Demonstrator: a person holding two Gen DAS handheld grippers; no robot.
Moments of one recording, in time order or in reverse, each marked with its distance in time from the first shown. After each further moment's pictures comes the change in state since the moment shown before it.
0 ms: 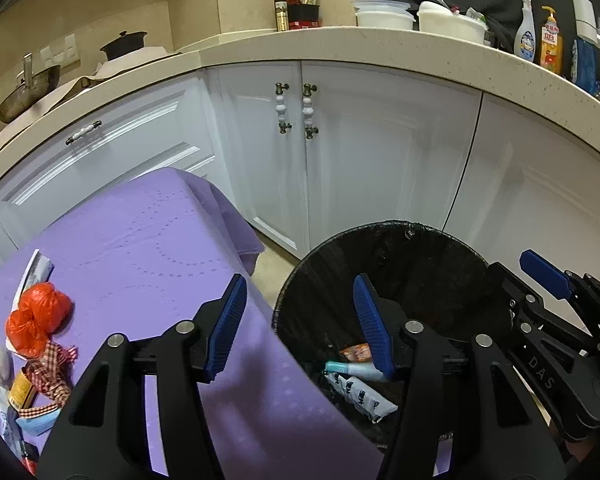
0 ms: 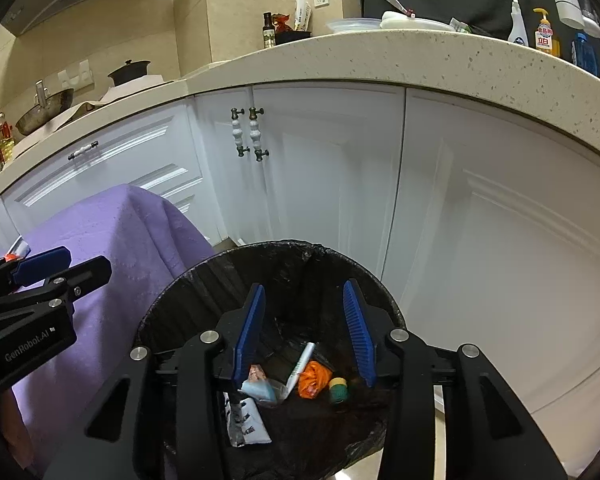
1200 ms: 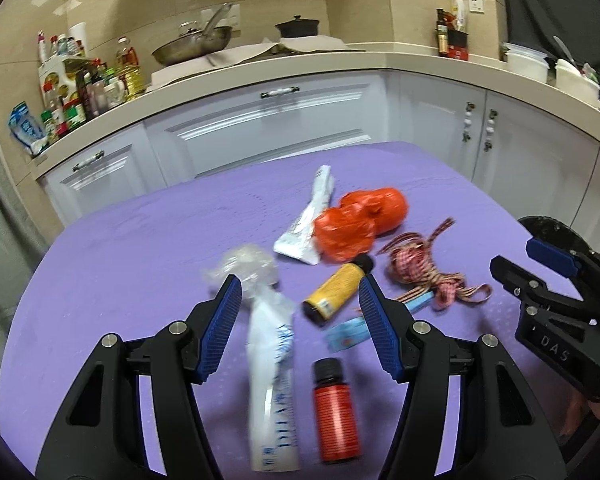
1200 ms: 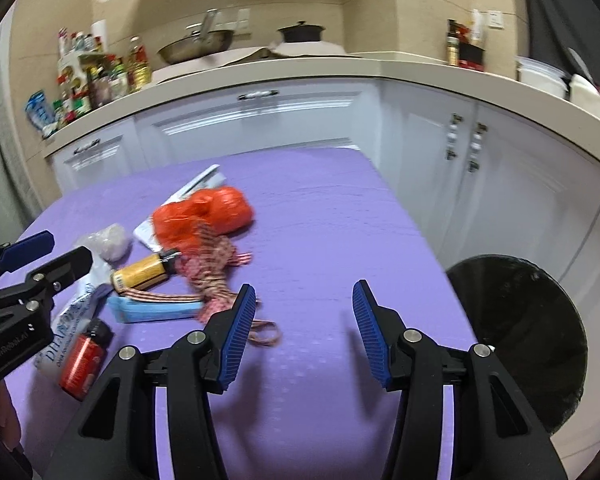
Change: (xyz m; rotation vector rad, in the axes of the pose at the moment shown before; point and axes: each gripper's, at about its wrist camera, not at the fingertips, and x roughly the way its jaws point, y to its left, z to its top) left arm -0.133 0.224 -0.102 -0.211 -0.008 0.356; right arm -0.043 0.238 -0.033 -0.289 0.058 0.364
